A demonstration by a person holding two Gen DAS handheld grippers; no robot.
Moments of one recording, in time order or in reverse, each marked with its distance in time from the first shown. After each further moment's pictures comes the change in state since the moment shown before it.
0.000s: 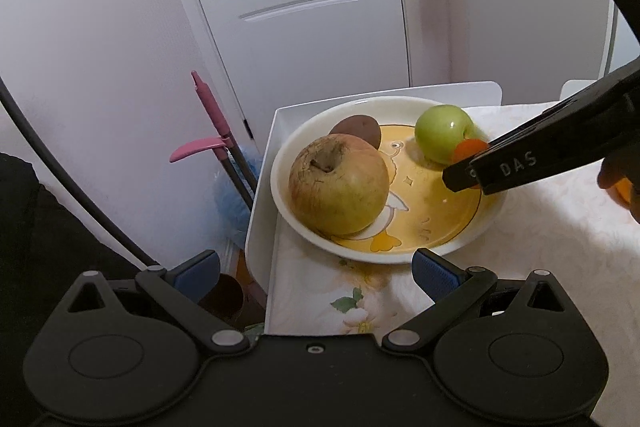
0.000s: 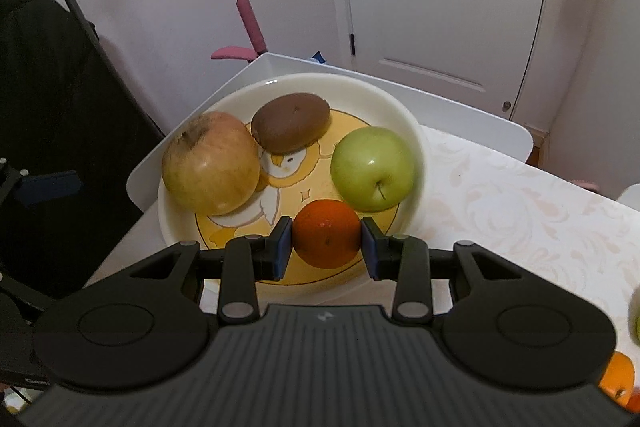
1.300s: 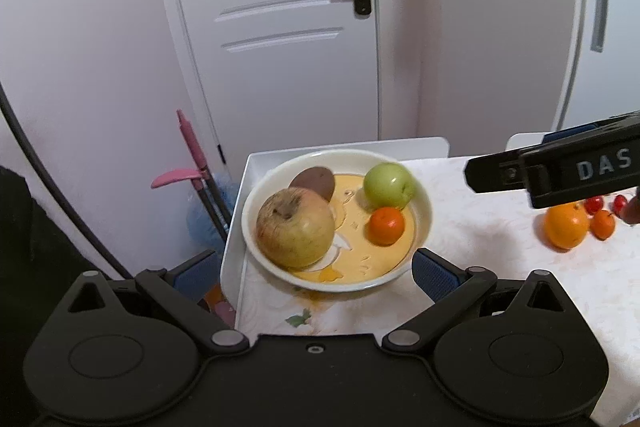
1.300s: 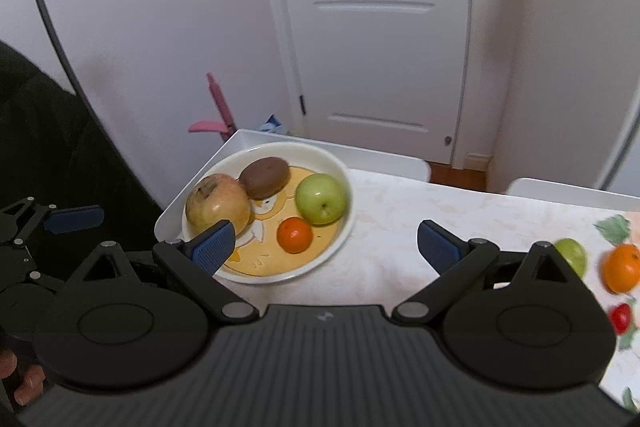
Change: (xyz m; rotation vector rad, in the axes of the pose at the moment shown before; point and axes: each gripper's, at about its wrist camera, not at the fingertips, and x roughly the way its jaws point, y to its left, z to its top) left arm -0.064 -0.005 0.018 -0.051 -0.087 -0.103; right arm -0.132 0.001 -0.021 0.129 -0.188 -0.149
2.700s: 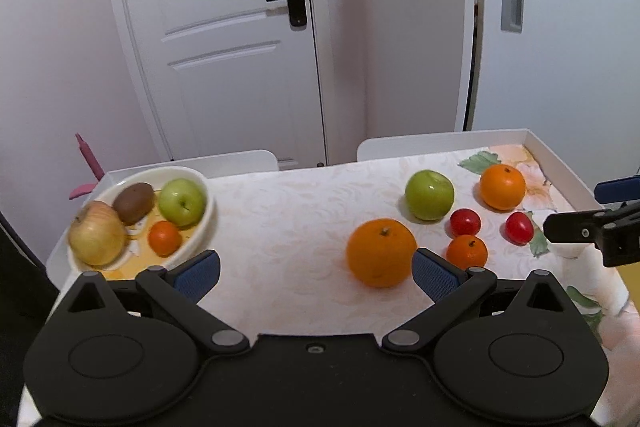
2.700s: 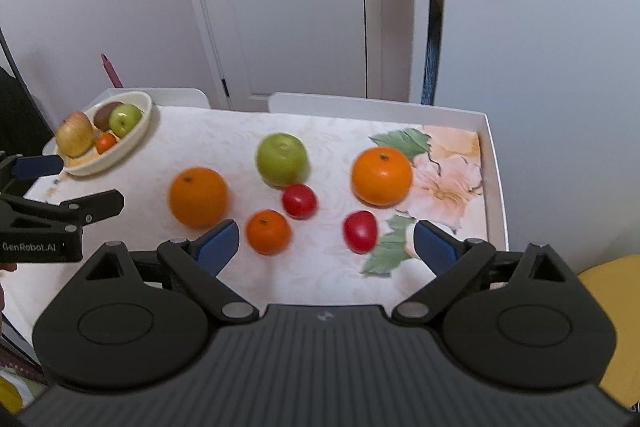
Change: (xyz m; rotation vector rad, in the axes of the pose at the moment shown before) left arm 0.010 -0.228 0.002 -0.007 -0.036 -0.010; right arm -0.080 -0.257 -0.102 0.028 0.025 -0.092
